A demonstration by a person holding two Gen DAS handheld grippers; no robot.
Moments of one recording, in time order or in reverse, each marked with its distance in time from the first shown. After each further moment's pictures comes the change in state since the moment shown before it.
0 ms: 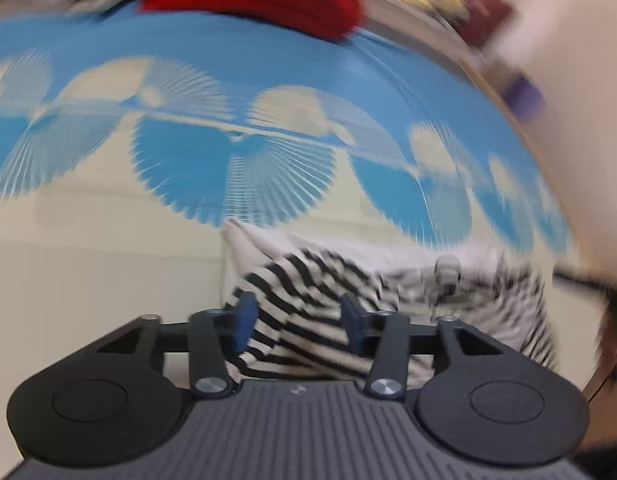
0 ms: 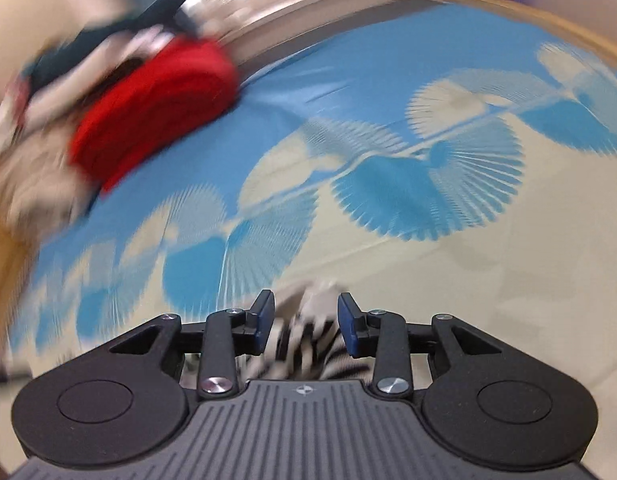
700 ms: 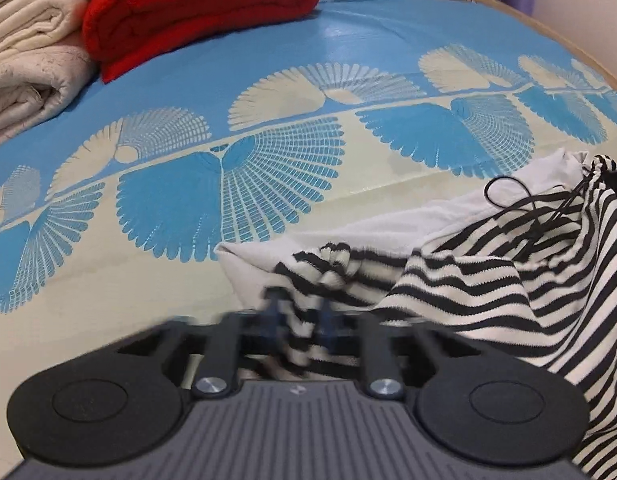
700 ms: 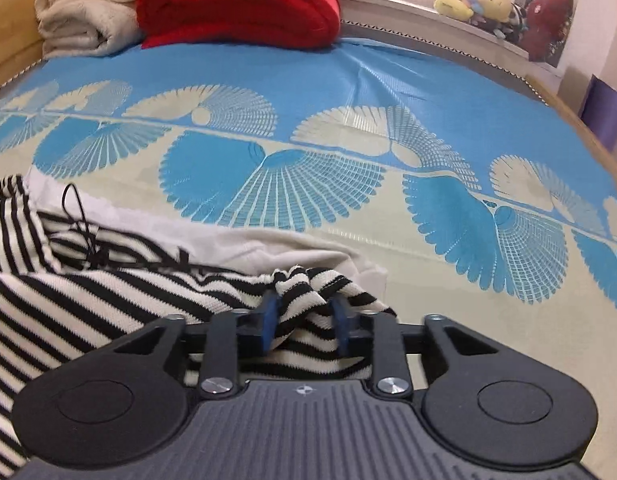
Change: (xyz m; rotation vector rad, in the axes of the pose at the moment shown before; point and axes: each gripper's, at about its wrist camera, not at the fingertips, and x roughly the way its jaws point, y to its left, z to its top) left arm 0.079 -0.040 -0.007 0.308 -0.009 0.270; right arm 0.063 0.073 -0.043 -0.505 0.051 -0.149
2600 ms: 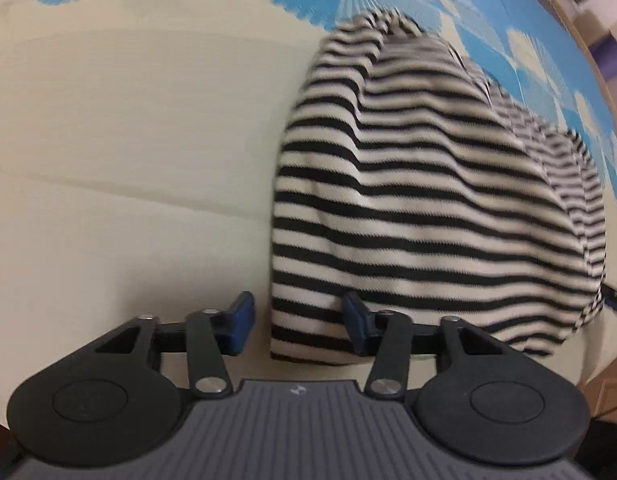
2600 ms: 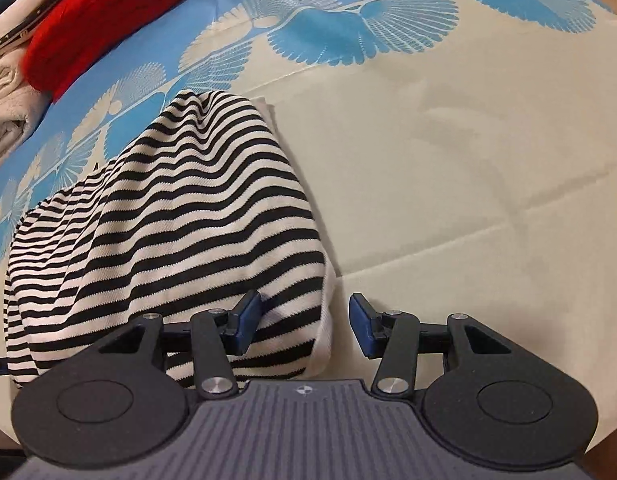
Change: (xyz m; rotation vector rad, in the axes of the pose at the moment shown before) left arm -0.046 0.067 -0.115 -0.474 0.404 -0.191; right arm -0.060 -0.066 -0.111 0.572 0.246 0.071
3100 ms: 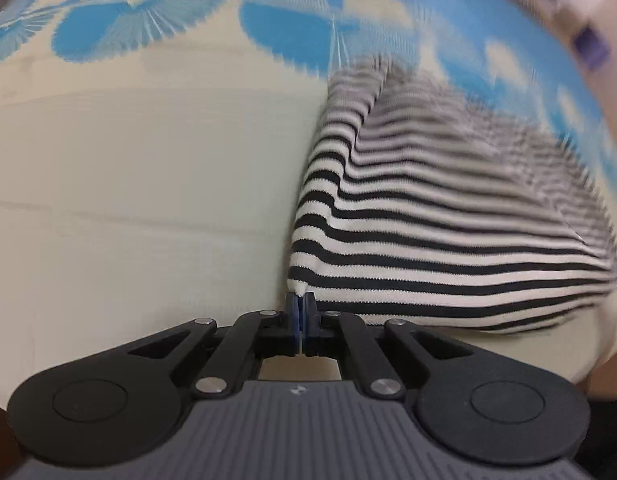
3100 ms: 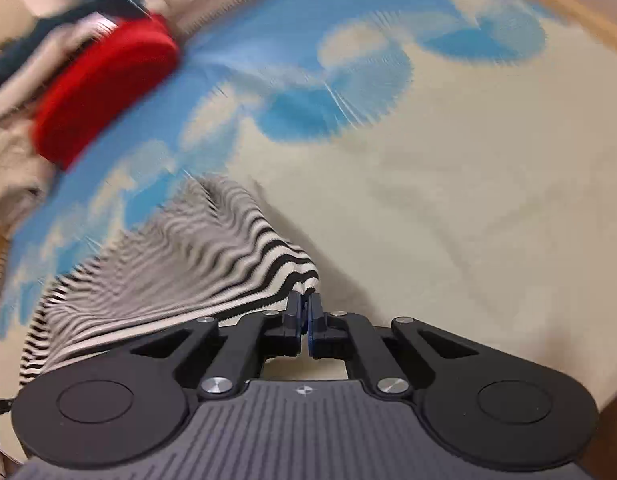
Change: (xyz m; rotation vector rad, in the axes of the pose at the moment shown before) left arm -0.052 0.007 -0.023 0.095 -0.071 0.066; right arm -0.060 -0.030 0.008 0.131 -0.106 0.032
